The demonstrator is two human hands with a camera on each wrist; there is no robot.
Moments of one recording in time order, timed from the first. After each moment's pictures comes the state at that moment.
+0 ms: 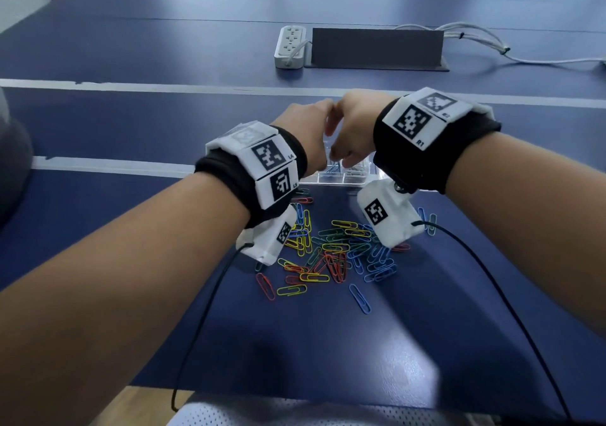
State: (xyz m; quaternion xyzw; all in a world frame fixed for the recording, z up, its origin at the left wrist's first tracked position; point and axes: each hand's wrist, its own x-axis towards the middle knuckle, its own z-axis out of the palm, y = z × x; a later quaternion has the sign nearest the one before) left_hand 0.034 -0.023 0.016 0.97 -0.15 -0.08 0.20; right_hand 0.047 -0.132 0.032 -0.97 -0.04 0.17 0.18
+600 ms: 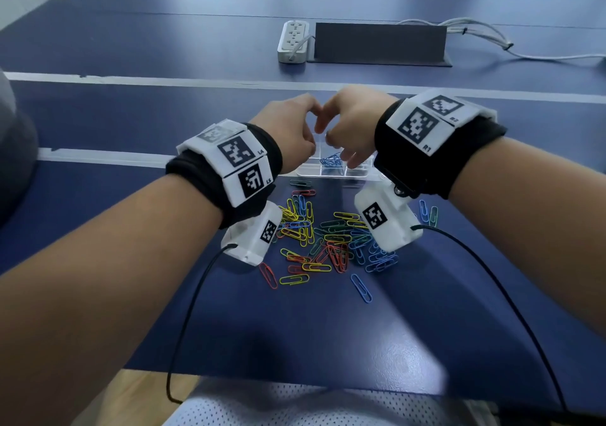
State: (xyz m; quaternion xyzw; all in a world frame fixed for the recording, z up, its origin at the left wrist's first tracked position) left_hand 0.023 -0.001 0.012 0.95 -0.11 -0.07 0.27; right_hand 0.027 -0.116 0.037 -0.95 -0.02 0.18 0.24
